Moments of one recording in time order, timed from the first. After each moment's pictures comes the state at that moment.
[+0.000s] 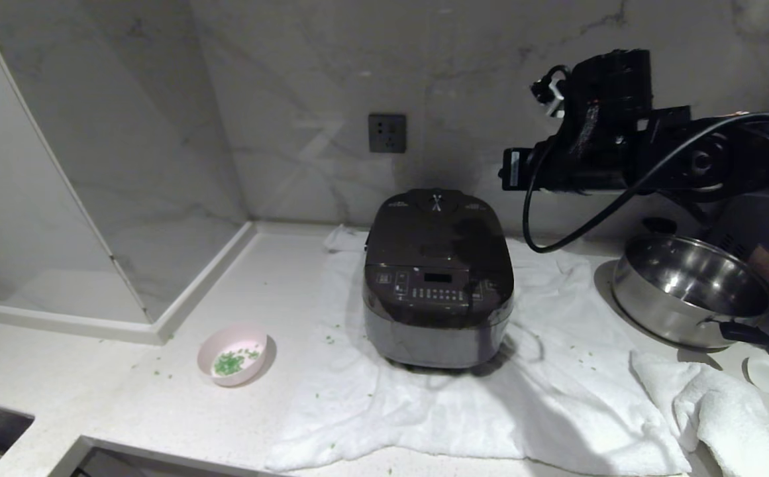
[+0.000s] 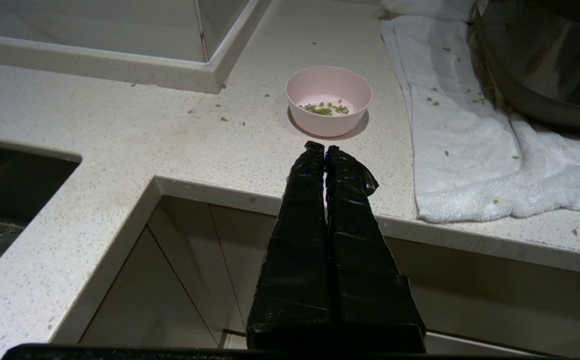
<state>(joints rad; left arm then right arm) 0.00 0.00 -0.05 0.13 0.01 -0.02 0.37 1.95 -1.65 0.09 -0.10 0.16</state>
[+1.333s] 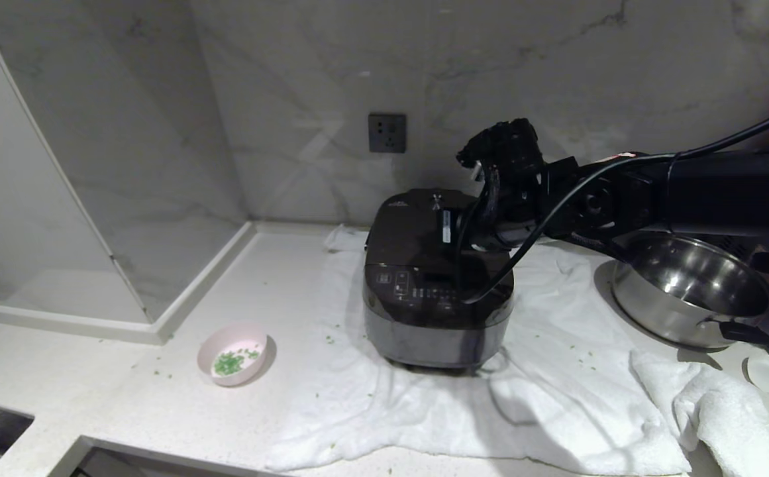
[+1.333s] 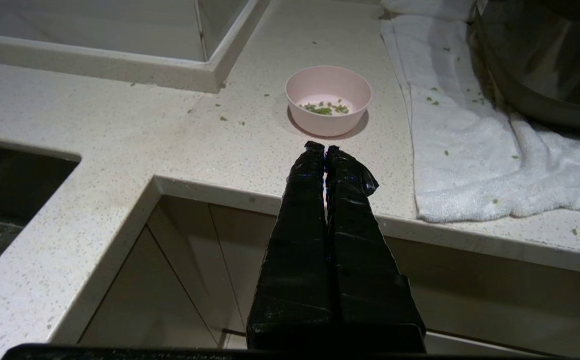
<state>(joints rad) 0.00 0.00 -0.05 0.13 0.01 -0.02 0.52 2.08 -1.69 0.24 -0.04 0.37</state>
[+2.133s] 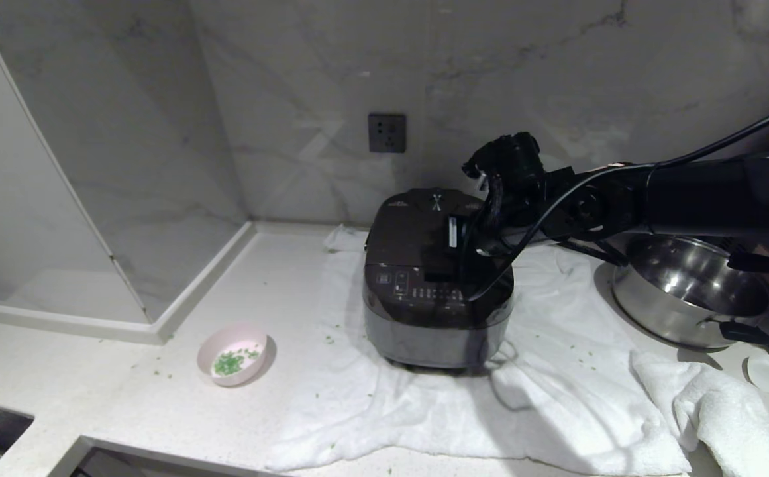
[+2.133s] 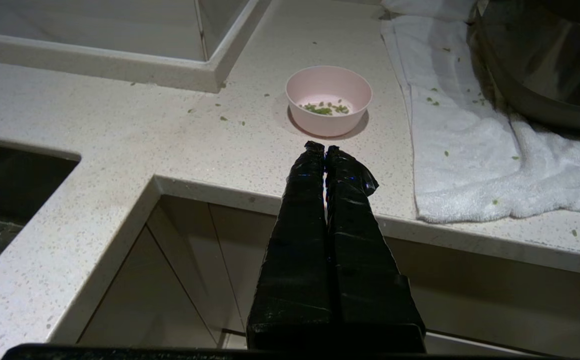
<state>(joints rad) 0.00 0.00 -0.05 0.13 0.01 -0.02 0.48 2.13 -1.70 0.23 0.03 0.37</state>
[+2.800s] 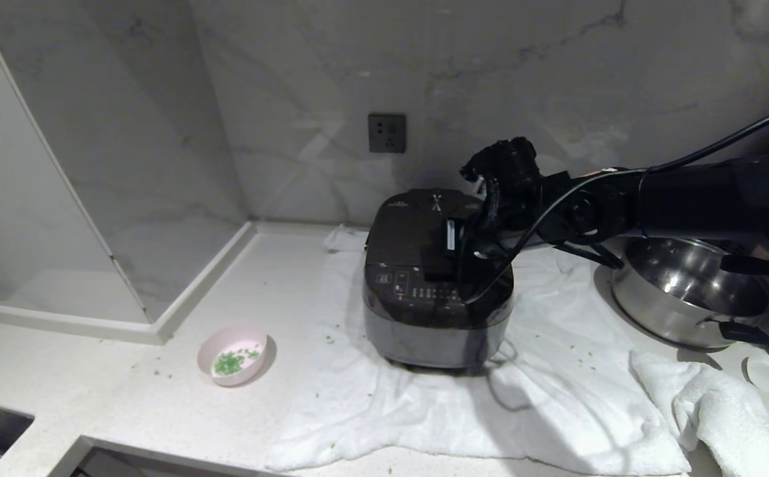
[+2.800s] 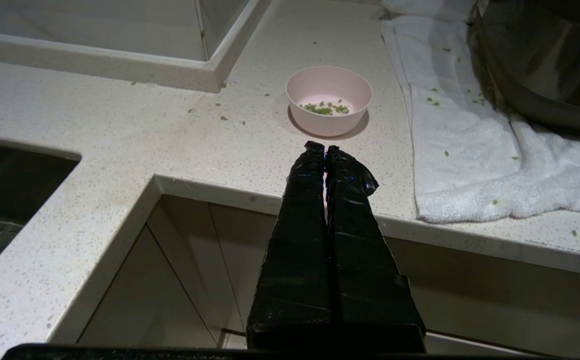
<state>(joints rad) 0.00 0.00 -0.05 0.13 0.01 -0.02 0.48 2.14 -1.70 0.22 0.03 0.37</state>
